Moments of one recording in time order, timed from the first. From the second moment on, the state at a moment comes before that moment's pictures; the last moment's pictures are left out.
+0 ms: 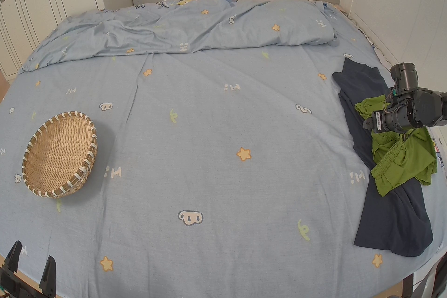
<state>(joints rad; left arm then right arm) -0.01 0.02 -0.02 0.00 0.05 -0.01 0.02 1.90 -1.30 0.08 -0.27 -0.09</state>
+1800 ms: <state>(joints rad) -0.01 0.02 -0.02 0.00 0.05 -0.01 0.27 1.71 -1.72 0.82 0.12 0.40</state>
